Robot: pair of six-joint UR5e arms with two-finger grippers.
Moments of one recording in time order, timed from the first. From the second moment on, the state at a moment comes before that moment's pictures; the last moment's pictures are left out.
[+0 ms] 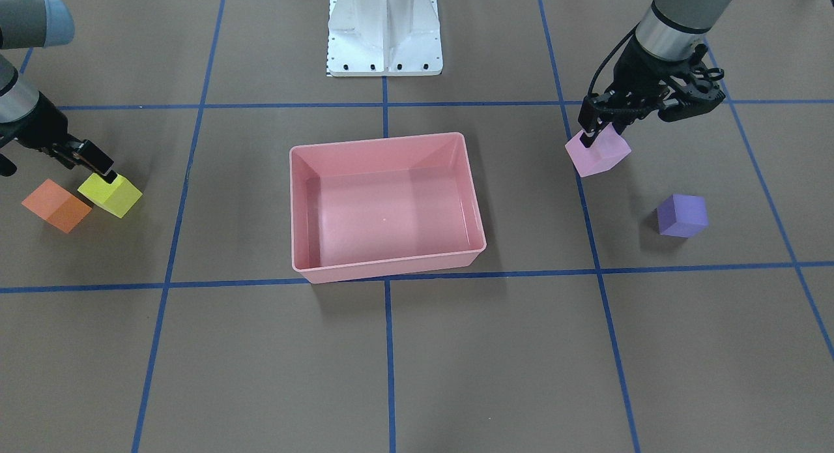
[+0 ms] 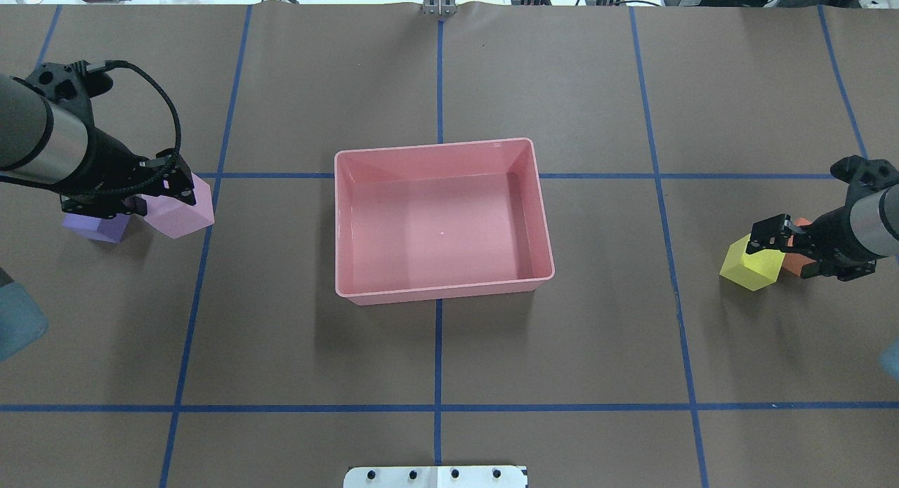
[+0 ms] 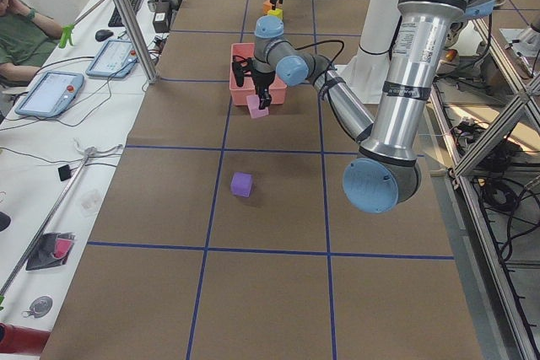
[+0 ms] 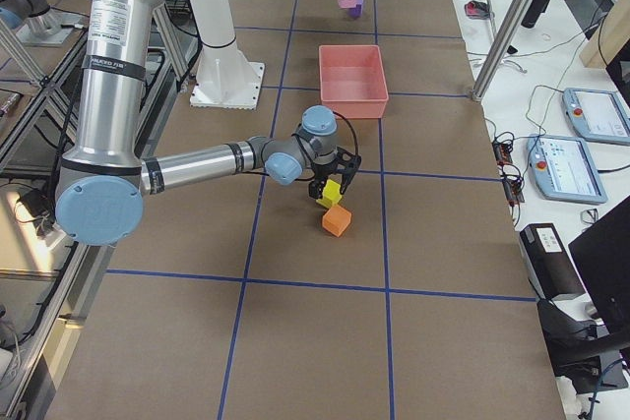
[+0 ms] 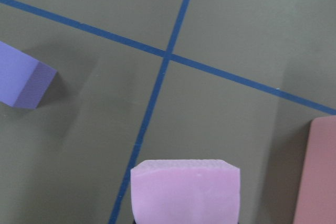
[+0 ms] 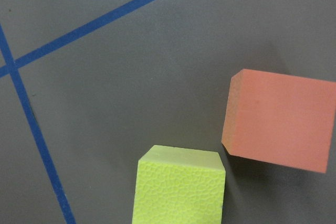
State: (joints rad) left arm -0.85 -1.80 -2.13 -1.56 -2.07 -1.32; right arm 0.88 -1.73 1.86 -1.03 2.12 1.34
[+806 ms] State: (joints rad) left arm -0.84 -1.93 -2.13 -1.51 -2.07 -1.44; right arm 0.86 -1.66 1.77 -1.03 2.12 1.33
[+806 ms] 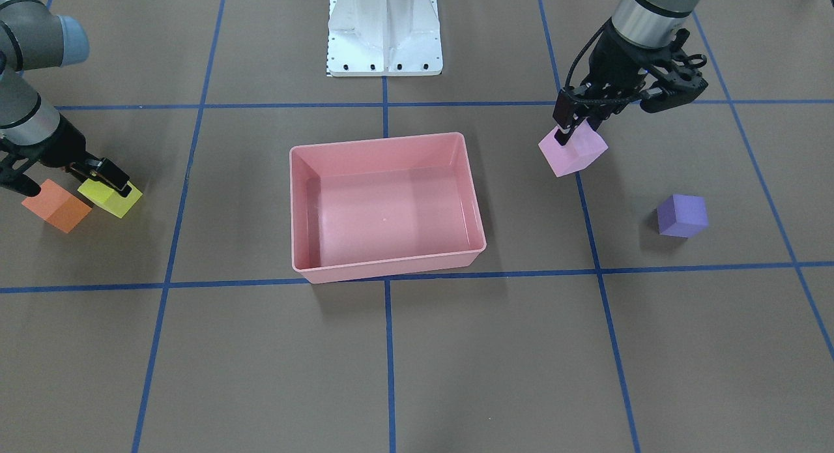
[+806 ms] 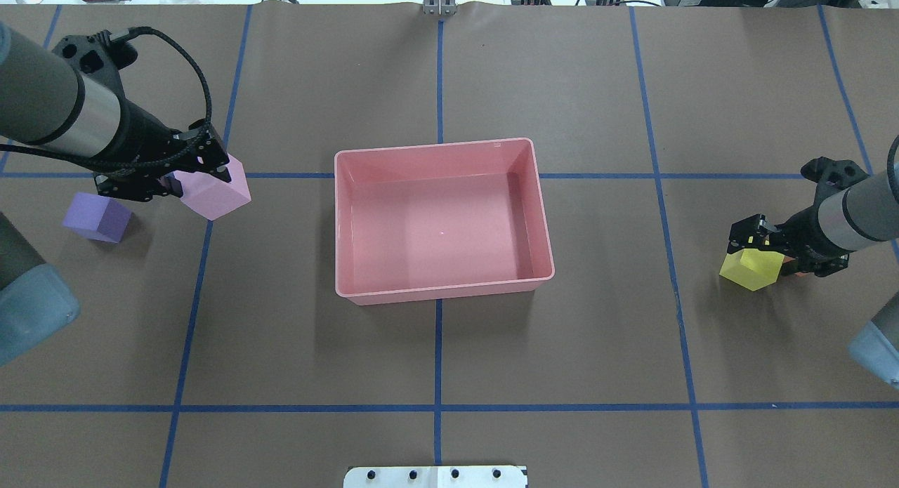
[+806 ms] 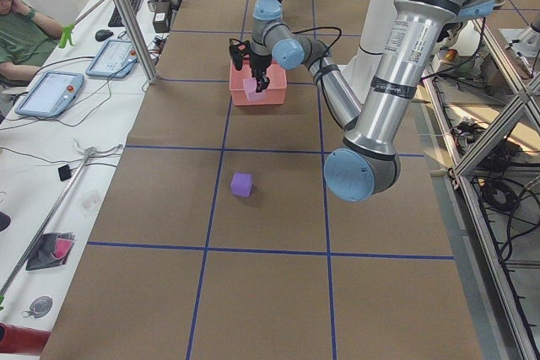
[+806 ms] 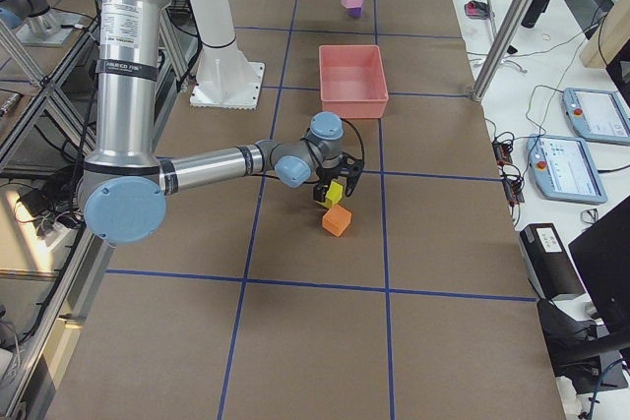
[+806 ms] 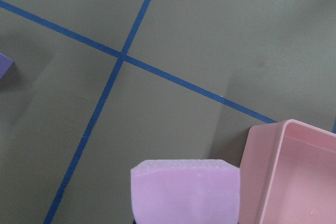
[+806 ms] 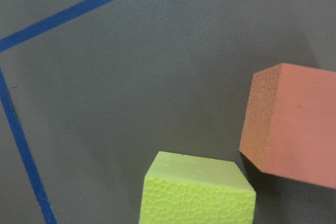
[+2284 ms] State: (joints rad) left arm -0.55 -2.40 -1.76 -1.53 -1.84 -1.82; right arm 0.87 -1.64 1.78 -1.05 2.13 1.33
